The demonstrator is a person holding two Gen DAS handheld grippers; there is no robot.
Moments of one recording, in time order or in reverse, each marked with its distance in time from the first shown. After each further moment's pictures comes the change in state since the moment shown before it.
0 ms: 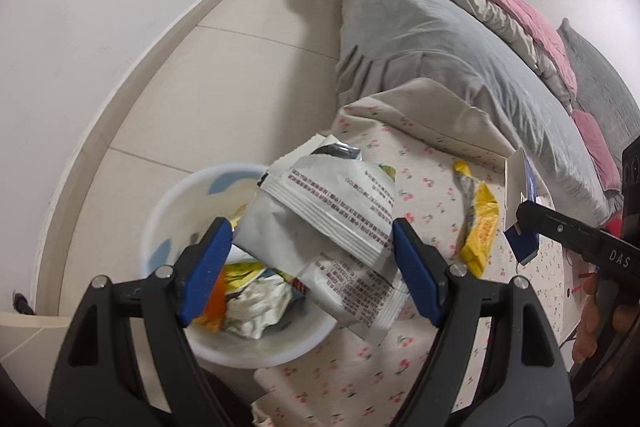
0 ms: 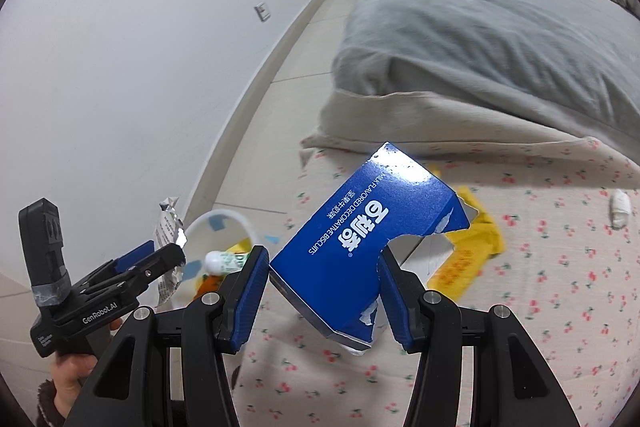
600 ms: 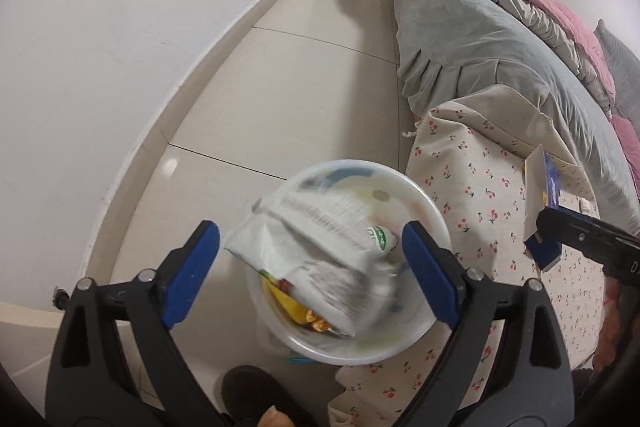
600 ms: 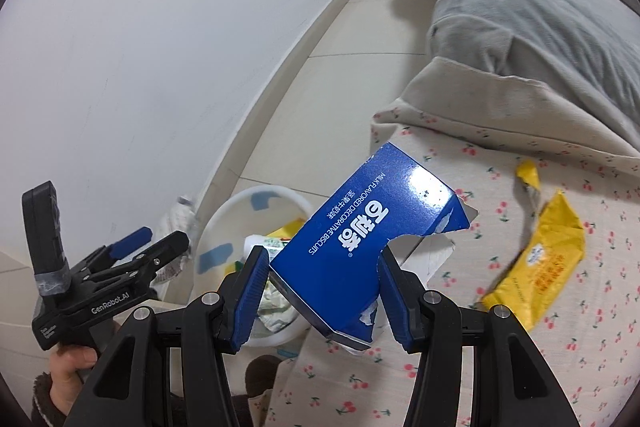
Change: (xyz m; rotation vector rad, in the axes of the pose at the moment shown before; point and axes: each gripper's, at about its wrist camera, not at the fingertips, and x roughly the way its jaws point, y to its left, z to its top) left arm -0.010 0.059 -0.005 -0.008 -0.023 0.159; right arm 0.049 0.067 -0.011 -0.089 0.061 0.048
